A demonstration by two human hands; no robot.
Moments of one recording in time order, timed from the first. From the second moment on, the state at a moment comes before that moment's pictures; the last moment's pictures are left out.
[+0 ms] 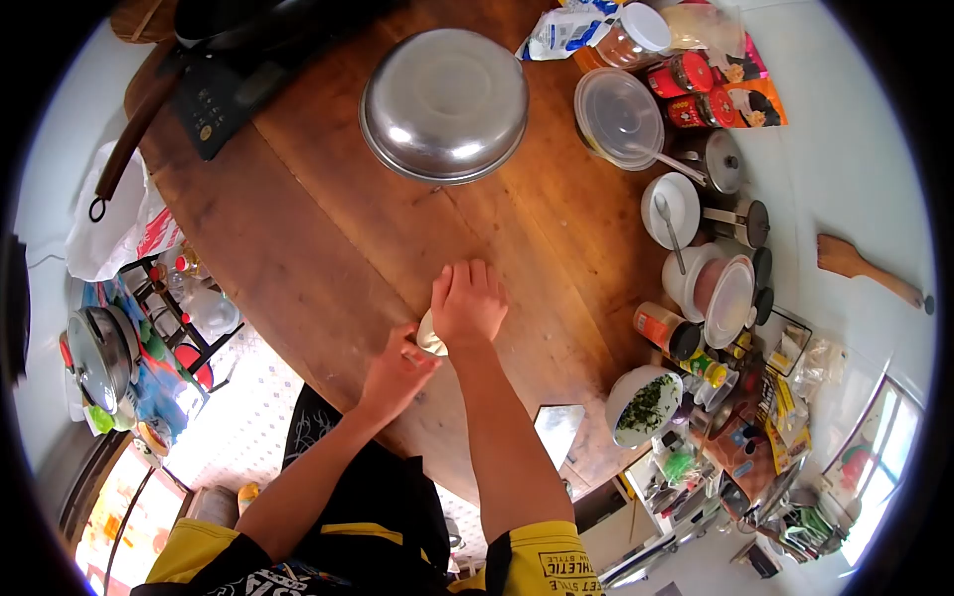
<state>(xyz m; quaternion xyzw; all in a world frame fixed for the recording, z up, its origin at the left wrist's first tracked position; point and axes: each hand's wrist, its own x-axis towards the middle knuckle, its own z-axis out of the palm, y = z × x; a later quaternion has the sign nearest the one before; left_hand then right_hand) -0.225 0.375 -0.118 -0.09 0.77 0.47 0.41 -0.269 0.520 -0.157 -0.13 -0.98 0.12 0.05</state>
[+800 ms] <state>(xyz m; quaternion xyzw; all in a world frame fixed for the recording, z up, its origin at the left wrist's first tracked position) -0.224 0.353 -0.127 0.10 0.86 0.43 0.26 -0.259 0.477 -0.147 -0.35 -0.92 0.15 -0.04</state>
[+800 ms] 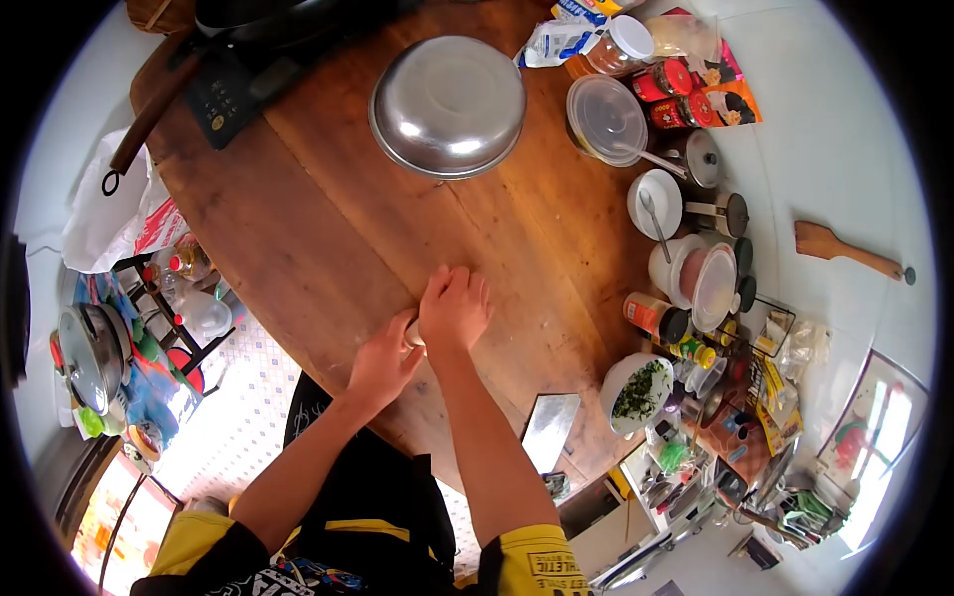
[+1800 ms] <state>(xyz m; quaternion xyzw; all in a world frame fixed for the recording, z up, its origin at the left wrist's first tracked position) -0.221 0.353 -0.118 0.05 0.81 0.49 0.31 -0.241 0.498 -0.148 -0.27 -0.95 0.15 0.01</state>
